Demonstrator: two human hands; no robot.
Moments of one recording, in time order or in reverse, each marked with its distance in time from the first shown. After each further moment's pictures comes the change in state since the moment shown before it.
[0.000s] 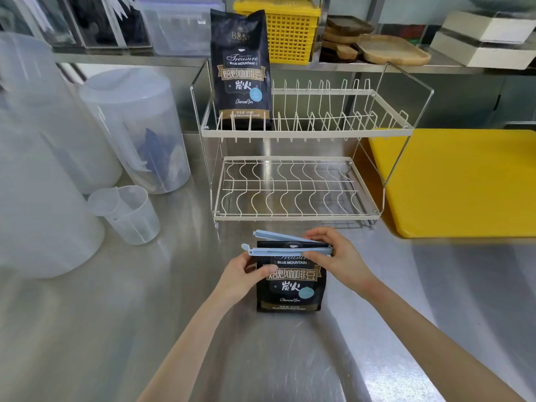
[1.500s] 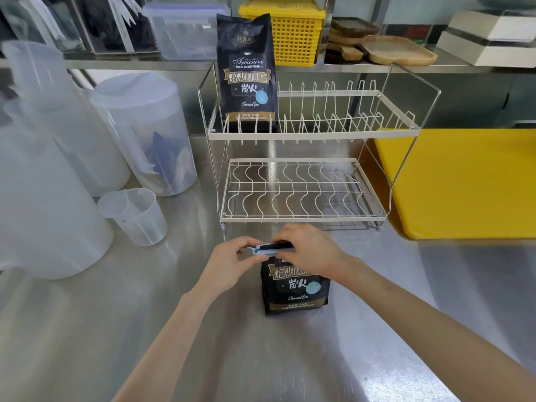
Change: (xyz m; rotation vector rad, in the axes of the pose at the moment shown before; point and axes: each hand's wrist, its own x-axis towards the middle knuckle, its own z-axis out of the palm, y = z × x) left_hand 0.000 0.027 -0.036 0.402 0.098 0.310; right_hand 0.032 -0.051 0.040 -0.842 -0.274 -0.233
